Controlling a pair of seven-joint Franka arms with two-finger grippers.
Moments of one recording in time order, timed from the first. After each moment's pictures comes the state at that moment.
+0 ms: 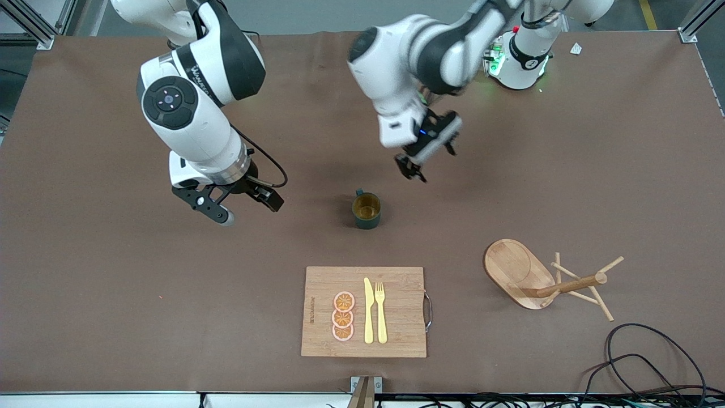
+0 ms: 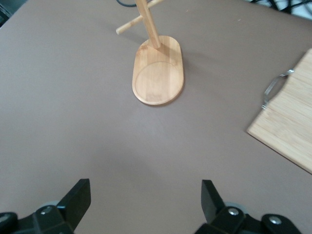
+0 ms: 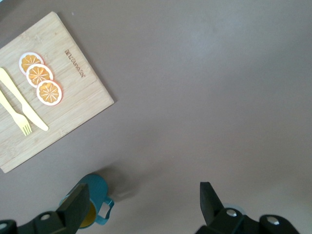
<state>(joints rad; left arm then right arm) -0.63 0.27 -0.15 -1.73 0.54 1.78 -1.59 0.54 0.30 -0.07 -1.54 0.06 1.85 1.03</state>
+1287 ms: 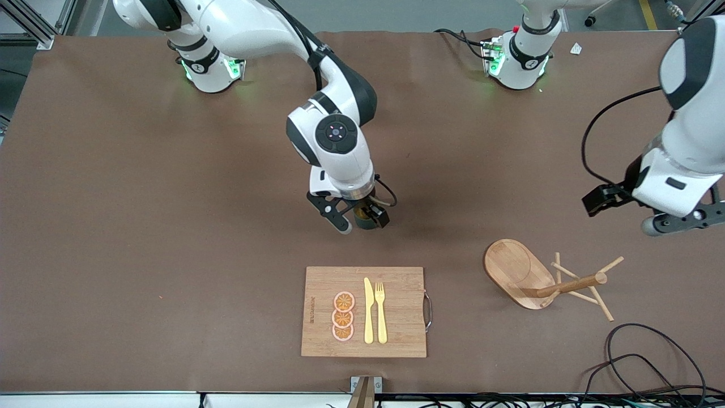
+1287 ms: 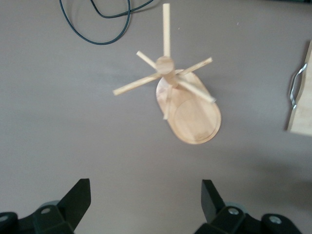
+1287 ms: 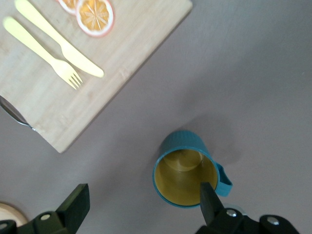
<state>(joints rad) 0.00 0.21 -0.15 -1.44 0.15 1.67 -0.28 0.78 0.76 -0.05 -1.19 0.10 2.07 1.49</state>
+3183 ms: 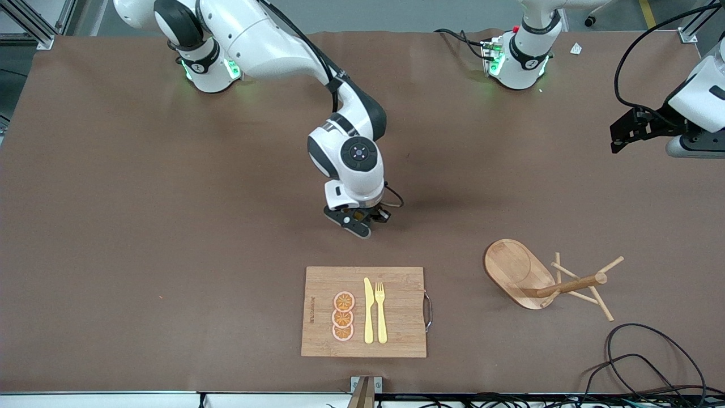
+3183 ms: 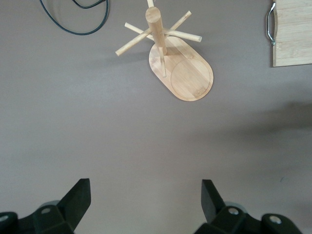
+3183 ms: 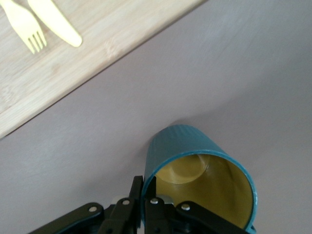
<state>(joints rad) -0.05 -0.02 -0.05 -1.58 0.06 1.58 0.00 0.79 0.85 -0.07 -1.19 0.07 2.07 1.24</state>
